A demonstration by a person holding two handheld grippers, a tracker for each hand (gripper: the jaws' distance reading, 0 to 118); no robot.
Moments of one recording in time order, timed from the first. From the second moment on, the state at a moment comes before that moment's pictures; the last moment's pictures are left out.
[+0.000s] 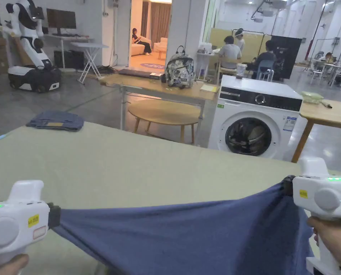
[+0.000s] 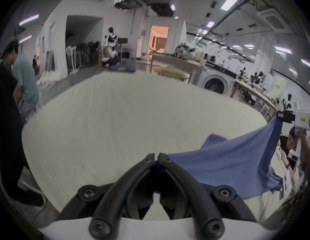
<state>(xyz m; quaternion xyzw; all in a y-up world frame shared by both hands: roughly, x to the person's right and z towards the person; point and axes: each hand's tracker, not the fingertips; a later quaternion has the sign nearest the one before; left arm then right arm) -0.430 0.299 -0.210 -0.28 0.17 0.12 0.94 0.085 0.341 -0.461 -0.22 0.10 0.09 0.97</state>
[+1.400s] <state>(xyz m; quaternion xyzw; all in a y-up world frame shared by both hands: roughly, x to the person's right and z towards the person) -0.410 0.613 -0.450 -0.08 0.16 0.00 0.98 0.131 0.599 -0.506 0.00 -0.05 0.05 1.00</state>
